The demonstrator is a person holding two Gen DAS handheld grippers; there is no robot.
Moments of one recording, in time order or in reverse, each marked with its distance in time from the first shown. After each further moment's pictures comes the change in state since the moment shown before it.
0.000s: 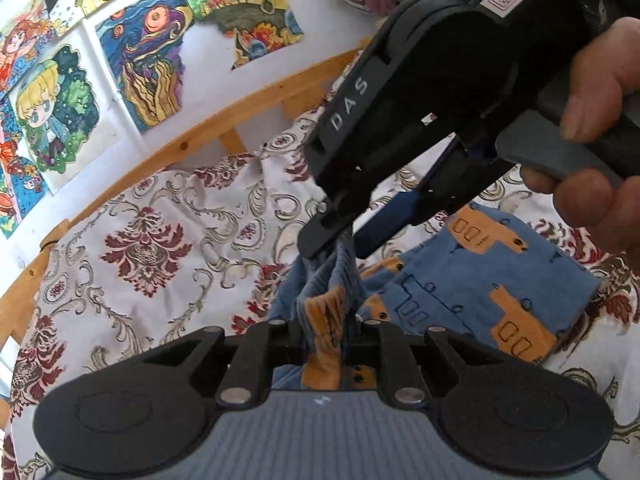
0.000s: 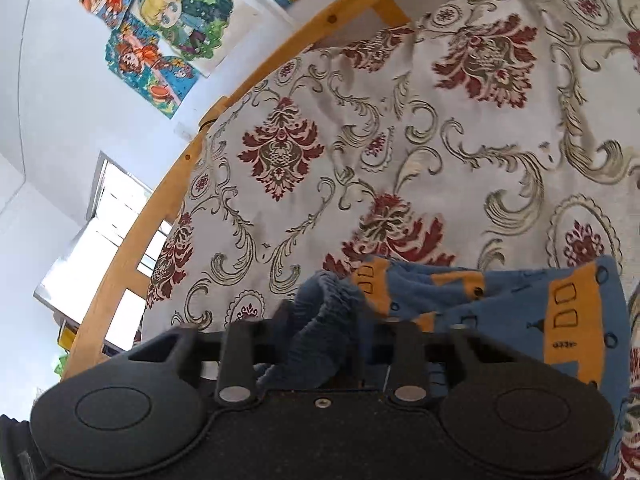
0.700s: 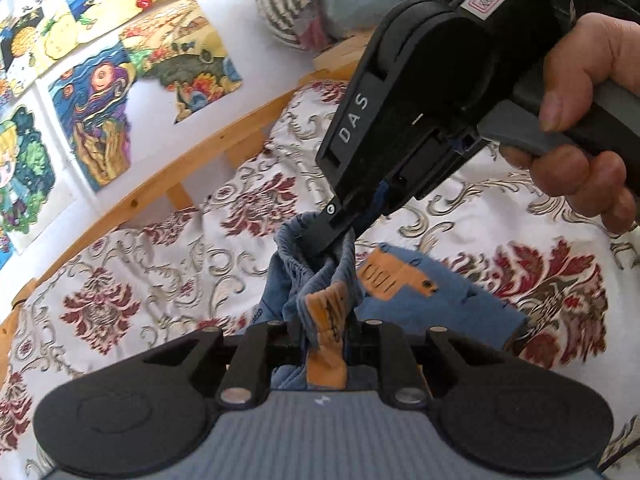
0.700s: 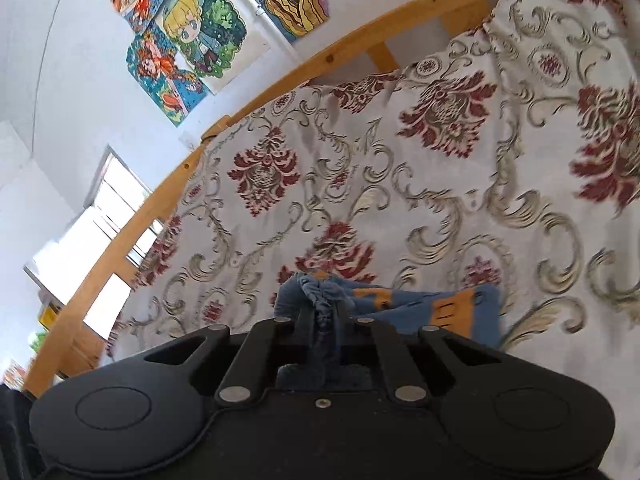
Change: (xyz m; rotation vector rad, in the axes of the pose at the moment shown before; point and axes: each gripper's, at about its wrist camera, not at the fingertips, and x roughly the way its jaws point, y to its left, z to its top) left arm -0.002 -0.068 0.016 0.113 -0.124 -0.078; right arm -0.070 -0.044 -0.006 -0.146 -0.082 -0.042
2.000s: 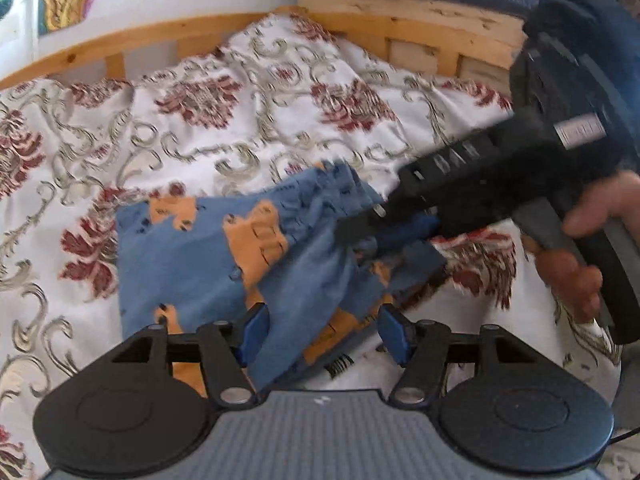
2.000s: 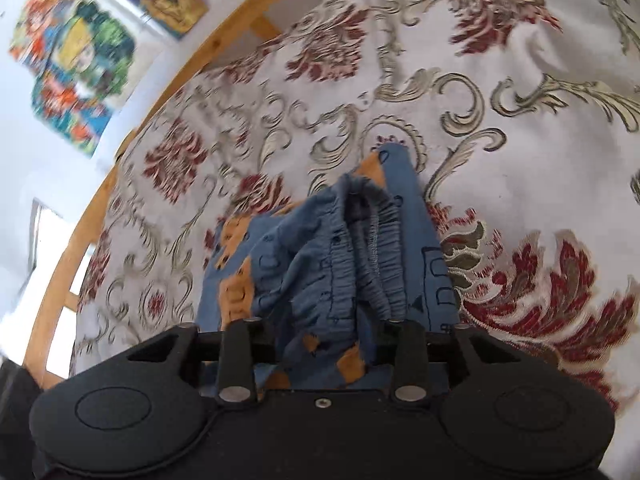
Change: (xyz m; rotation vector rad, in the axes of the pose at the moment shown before) left arm 0.010 0.068 -0.069 -0.313 0.159 -0.441; right arm 0.007 -0.013 -0.082 0.307 0.005 -0.199
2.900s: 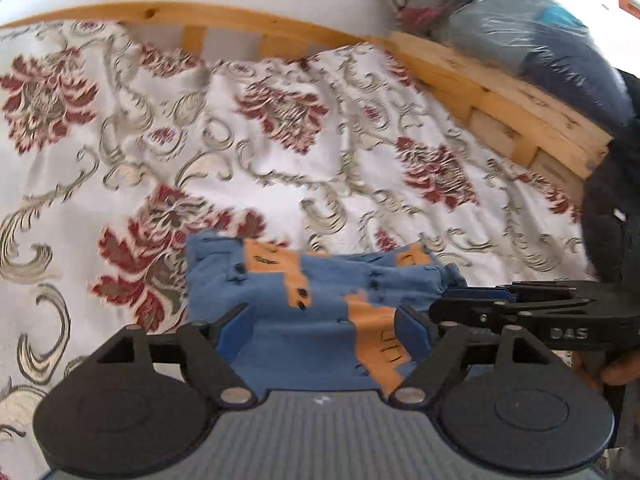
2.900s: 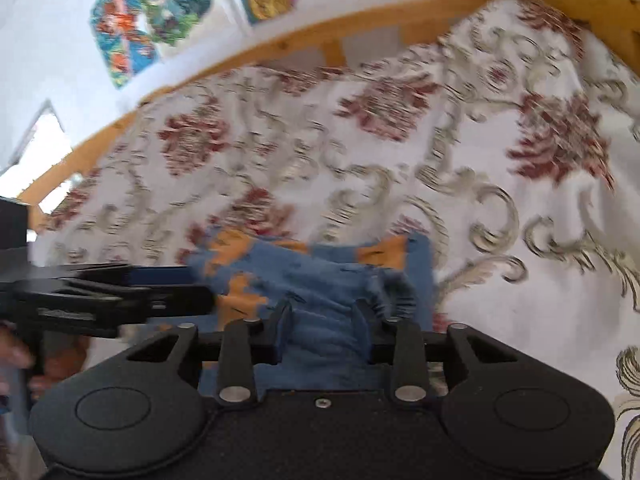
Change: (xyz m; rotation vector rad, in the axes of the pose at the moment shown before) left arm 0.024 0.095 0.036 -0.300 -0.079 0.004; right arm 0.016 0.016 0.012 -0.409 -0.119 -0.095
